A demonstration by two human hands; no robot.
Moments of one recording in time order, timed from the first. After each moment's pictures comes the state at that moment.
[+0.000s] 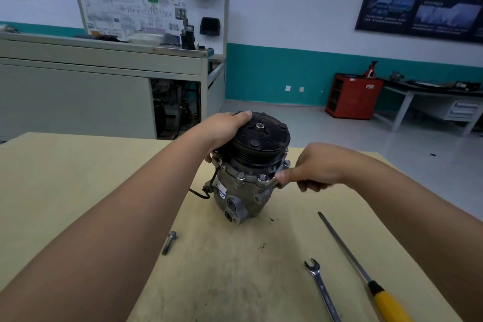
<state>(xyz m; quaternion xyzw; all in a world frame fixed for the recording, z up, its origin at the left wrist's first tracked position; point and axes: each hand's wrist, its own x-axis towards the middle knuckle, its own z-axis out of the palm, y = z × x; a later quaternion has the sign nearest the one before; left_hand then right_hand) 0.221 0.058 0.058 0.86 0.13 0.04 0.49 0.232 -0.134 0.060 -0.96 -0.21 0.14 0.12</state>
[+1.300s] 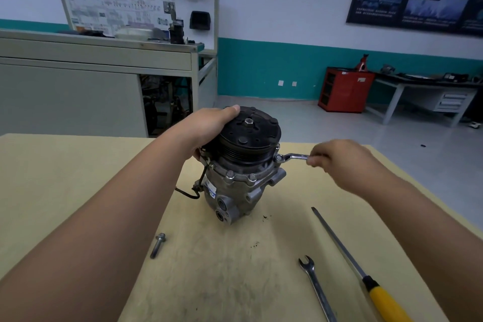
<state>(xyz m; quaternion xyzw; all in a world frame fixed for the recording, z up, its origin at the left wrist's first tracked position) 0.225 0.066 0.050 0.85 0.13 0.05 0.52 0.251 -0.177 0.035 -0.97 -0.19 -0.08 0.11</state>
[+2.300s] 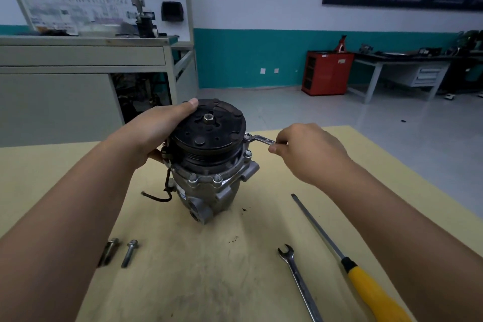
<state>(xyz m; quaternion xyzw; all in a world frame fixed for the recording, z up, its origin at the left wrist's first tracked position) 0.219 0.076 0.041 0.83 0.11 0.07 0.54 0.247 -0.163 0.029 -0.98 -0.15 -0.11 0.13</state>
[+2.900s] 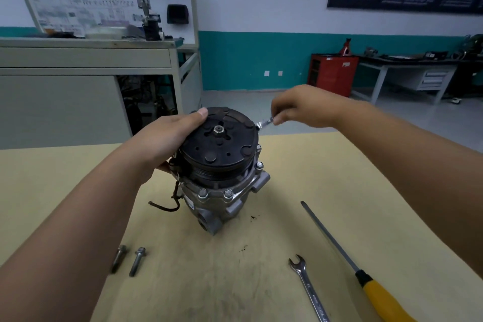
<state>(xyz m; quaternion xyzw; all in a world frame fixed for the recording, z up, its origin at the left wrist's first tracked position) 0.209 0.075 0.038 0.83 0.09 0.08 0.55 0.328 -0.159 0.081 -0.91 -0.39 -0.06 0.09</state>
